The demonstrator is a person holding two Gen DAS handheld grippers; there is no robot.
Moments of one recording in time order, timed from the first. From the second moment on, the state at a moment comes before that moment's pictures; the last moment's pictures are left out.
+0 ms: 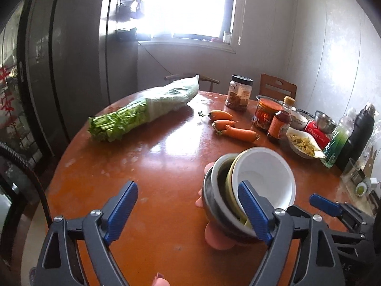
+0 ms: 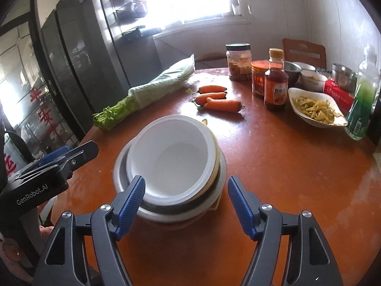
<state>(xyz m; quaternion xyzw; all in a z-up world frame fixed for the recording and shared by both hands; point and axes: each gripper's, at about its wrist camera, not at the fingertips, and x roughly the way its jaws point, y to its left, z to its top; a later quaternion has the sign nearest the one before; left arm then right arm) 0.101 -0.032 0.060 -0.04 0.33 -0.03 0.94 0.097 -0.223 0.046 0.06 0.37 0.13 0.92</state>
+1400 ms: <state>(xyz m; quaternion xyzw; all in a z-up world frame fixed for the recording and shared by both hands) 0.014 -0.060 0.015 -0.01 0.35 -0.02 0.94 0.001 -0.231 0.018 0.02 0.35 0.11 0.93</state>
